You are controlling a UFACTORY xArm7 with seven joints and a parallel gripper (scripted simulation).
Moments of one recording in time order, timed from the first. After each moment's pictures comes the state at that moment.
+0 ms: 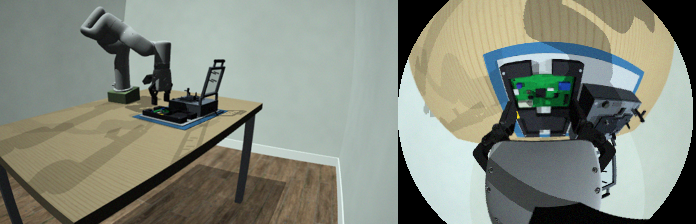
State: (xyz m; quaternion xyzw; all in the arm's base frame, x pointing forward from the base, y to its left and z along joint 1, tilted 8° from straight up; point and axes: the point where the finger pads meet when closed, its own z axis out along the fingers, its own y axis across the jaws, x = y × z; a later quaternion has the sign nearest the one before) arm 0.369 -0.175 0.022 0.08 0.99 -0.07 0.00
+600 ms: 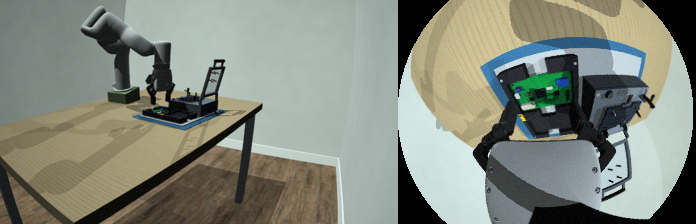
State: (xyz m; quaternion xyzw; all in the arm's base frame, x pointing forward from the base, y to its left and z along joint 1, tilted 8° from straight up) arm 0.369 -0.175 0.022 0.18 0.98 -0.07 0.01
